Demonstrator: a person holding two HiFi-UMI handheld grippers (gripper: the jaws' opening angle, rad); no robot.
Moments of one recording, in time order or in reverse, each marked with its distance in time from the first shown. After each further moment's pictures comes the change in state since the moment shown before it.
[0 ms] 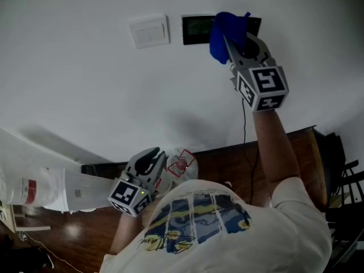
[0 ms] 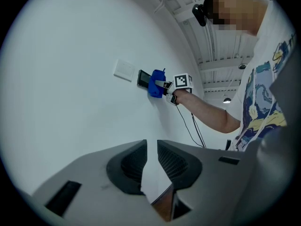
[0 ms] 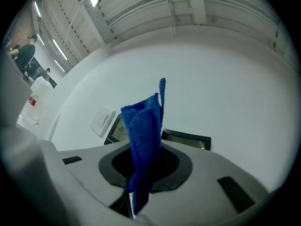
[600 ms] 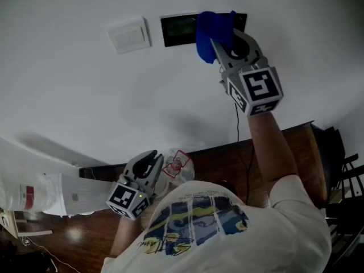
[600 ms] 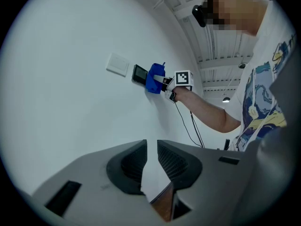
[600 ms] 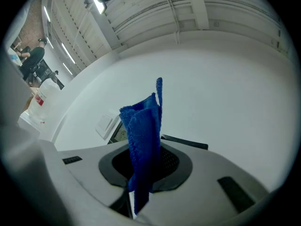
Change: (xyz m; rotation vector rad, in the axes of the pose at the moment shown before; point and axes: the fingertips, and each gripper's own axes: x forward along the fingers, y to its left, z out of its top) left arm 0.025 -0.019 -0.004 -0.005 0.023 -0.011; right arm -0.010 -0.002 0.010 -0.030 -0.084 0.065
